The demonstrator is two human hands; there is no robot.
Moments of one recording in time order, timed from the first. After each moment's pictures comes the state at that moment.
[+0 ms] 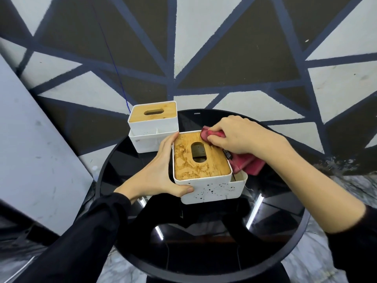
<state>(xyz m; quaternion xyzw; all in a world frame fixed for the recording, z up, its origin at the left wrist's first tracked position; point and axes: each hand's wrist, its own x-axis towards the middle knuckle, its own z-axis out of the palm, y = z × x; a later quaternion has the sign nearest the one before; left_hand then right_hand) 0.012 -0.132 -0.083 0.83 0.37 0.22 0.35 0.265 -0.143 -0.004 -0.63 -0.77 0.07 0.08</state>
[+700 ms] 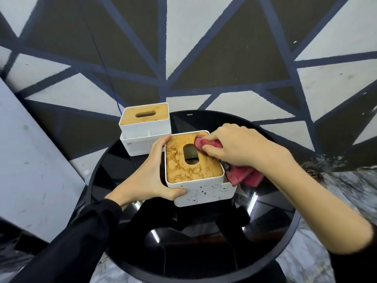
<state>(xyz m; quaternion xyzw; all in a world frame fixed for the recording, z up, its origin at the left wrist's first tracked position) 0.010 -0.130 -0.088 0.83 0.37 0.24 0.35 0.265 -0.175 0.000 -0.65 -0.75 0.05 0.05</state>
